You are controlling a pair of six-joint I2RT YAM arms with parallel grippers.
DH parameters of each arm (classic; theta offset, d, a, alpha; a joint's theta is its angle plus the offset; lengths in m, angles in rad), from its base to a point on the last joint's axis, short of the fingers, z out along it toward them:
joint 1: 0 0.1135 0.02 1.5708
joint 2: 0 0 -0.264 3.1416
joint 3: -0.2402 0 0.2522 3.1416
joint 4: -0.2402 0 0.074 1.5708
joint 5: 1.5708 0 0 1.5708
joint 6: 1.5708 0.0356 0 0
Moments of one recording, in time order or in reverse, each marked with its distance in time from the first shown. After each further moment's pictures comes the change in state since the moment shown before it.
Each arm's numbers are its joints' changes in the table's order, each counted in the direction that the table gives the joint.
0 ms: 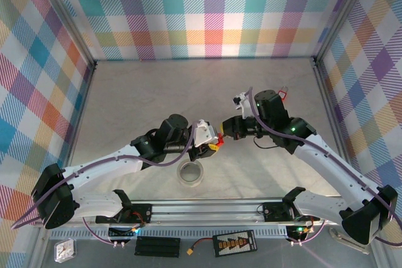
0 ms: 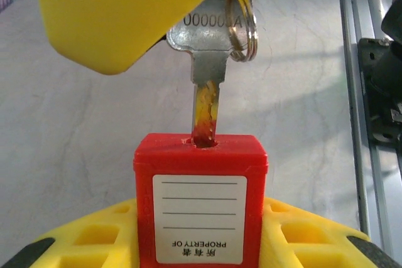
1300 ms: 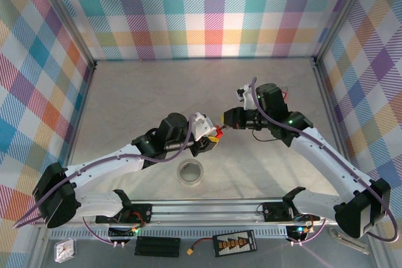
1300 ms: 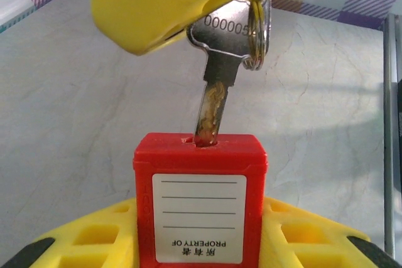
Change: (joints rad) left arm 0.026 -0.020 0.007 0.076 -0.085 -0.130; right arm -0.084 -0.067 -0.021 0.048 -0.027 0.131
